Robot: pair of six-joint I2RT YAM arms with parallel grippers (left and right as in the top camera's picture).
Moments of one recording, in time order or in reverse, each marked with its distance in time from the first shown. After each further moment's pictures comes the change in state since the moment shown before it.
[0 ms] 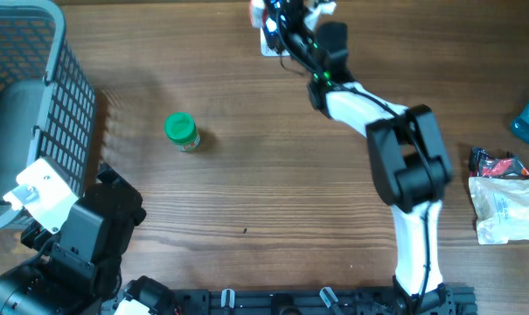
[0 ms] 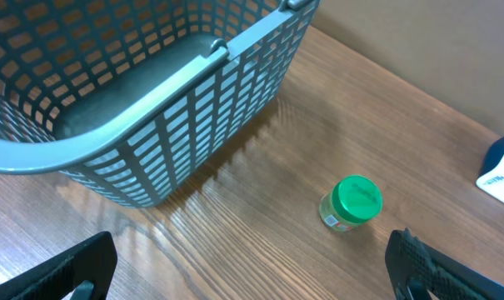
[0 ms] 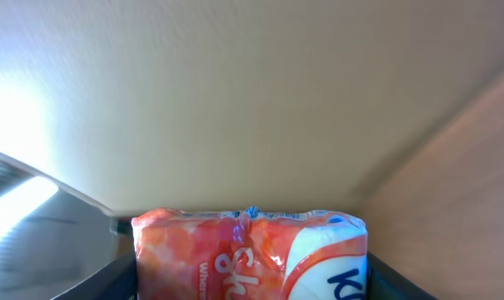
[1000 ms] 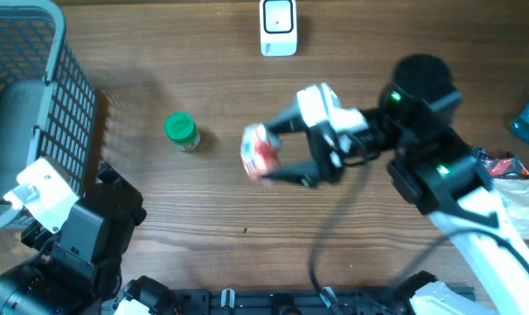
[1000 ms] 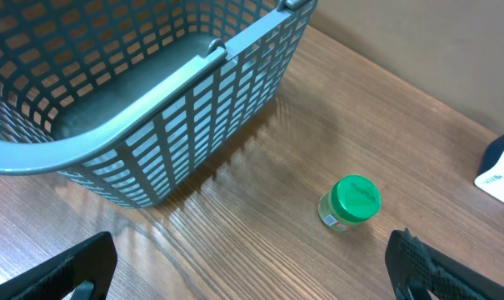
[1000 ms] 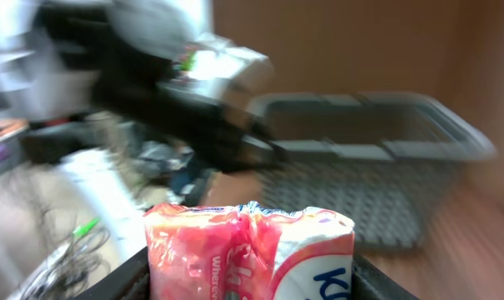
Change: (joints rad) left arm -0.005 0.000 0.000 0.002 0.000 0.000; right arm 0.131 -1.059 -0.297 -1.083 -0.831 -1.793
